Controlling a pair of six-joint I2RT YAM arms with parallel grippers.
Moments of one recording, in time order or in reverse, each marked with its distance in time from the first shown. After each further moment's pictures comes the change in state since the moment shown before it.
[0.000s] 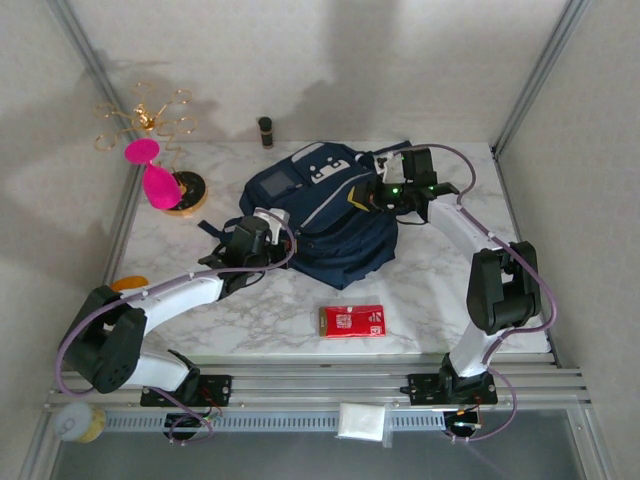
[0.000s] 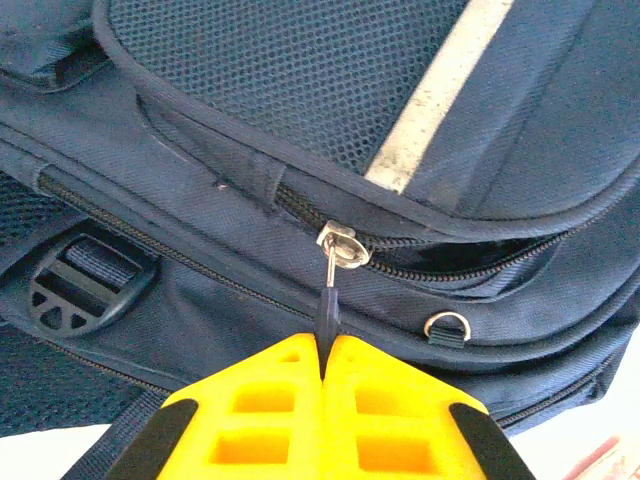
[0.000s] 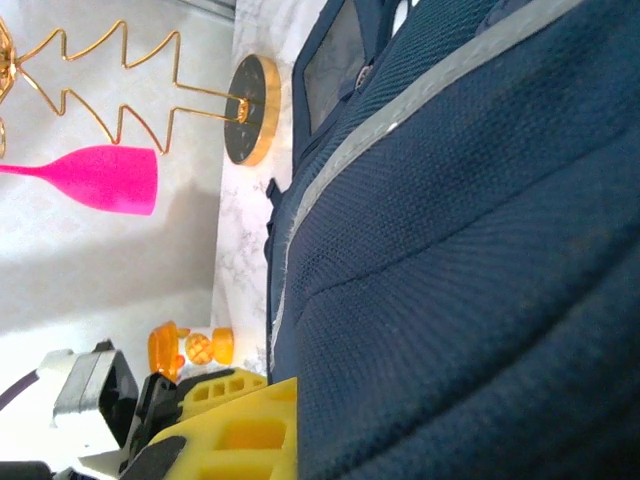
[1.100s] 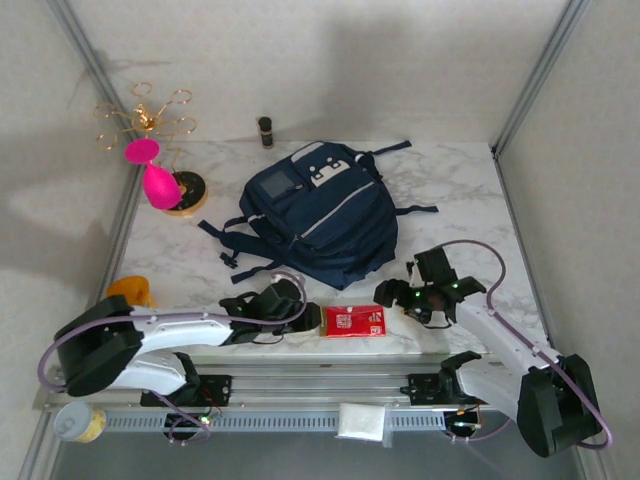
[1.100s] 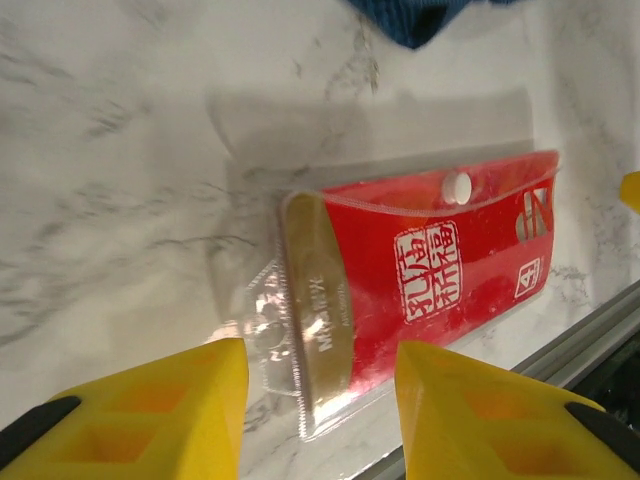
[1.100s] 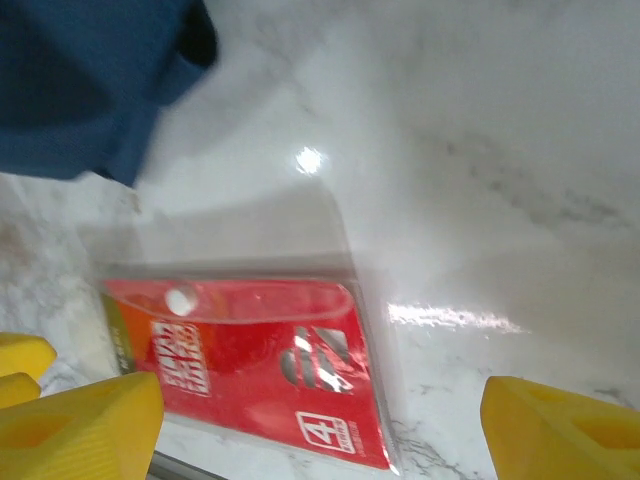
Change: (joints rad) left arm -0.455 -0.028 -0.188 -0.077 -0.031 -0.674; right arm 0.102 -0.681 -0.821 -0.261 0.411 0.009
